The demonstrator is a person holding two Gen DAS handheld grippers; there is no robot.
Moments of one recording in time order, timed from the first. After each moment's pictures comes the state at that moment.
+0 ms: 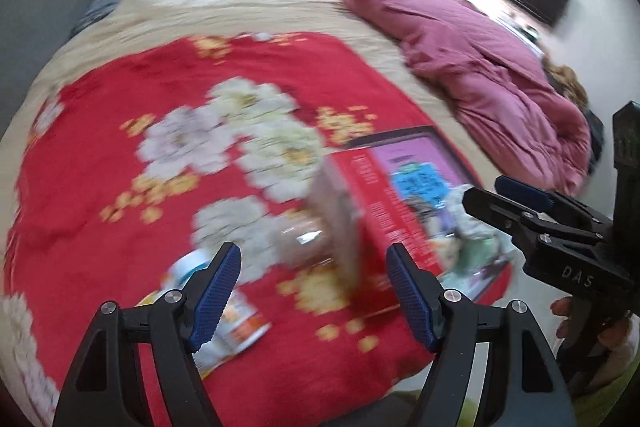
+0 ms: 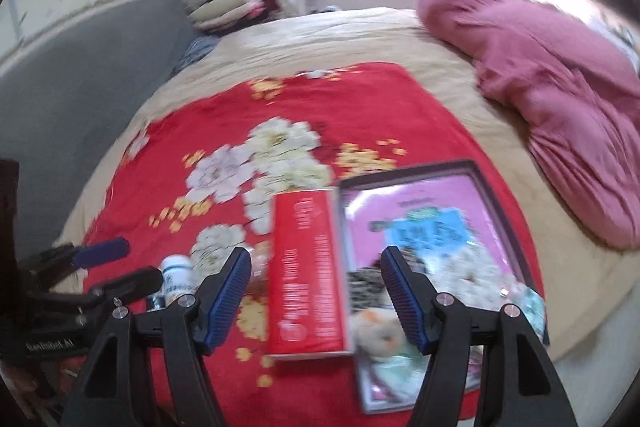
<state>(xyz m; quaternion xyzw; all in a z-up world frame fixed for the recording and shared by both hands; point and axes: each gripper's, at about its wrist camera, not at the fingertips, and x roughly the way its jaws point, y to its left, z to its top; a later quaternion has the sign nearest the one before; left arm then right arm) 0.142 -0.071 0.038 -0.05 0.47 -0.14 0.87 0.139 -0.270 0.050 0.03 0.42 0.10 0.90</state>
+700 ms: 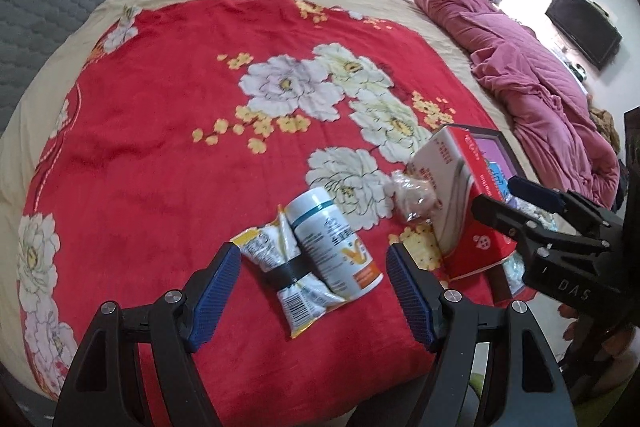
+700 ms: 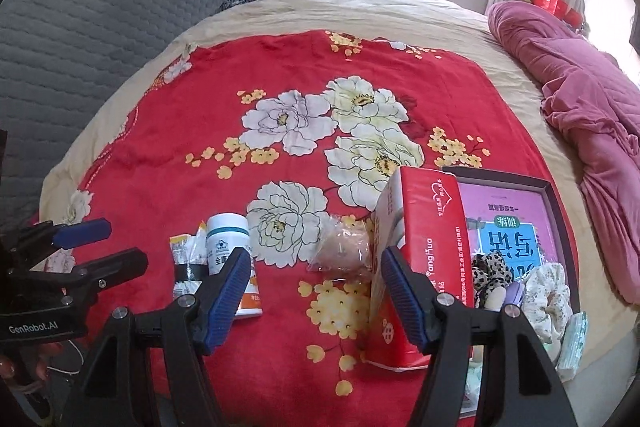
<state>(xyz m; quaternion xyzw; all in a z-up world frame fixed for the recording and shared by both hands) 0.115 0.033 -0.008 -0.11 0.50 -0.07 0.86 0.145 -0.151 0.014 -0.07 0.46 0.14 0.87</state>
